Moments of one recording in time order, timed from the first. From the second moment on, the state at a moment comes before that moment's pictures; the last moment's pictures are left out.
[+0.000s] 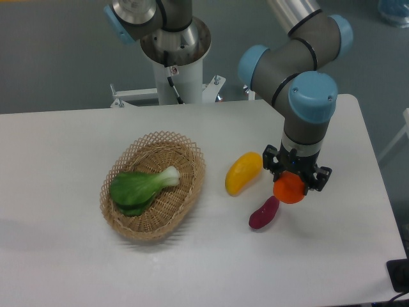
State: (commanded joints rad) arm 2.61 -1.96 -1.56 -1.07 1.57 1.15
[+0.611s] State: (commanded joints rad) arm 2.57 -1.98 -1.56 -1.07 1.60 1.13
